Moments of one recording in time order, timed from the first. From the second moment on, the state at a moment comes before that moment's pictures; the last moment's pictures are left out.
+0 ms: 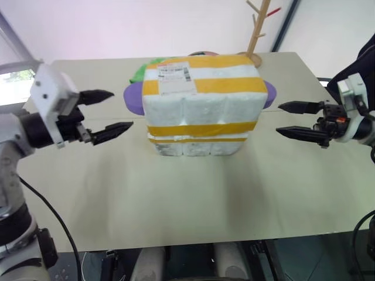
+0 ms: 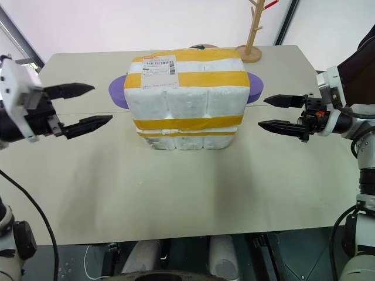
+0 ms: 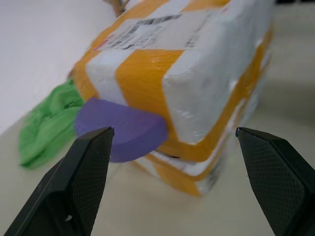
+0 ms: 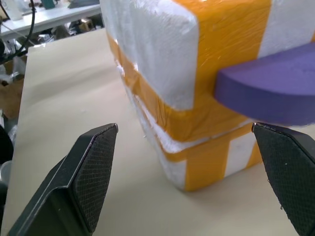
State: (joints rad) left arm -0.59 0.74 0.57 -0.55 -0.41 1.12 -1.18; right arm -0.62 -0.98 -0.20 0.32 0.57 0.46 1.50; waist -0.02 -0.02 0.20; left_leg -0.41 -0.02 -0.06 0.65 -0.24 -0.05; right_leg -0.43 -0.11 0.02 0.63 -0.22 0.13
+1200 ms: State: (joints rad) left arm -0.76 0.90 0.35 -0.31 -0.79 1.01 -0.94; right arm -1.07 -0.63 0.01 0.38 0.52 0.50 1.46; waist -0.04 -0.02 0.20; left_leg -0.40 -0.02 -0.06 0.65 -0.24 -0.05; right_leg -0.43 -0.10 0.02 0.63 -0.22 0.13
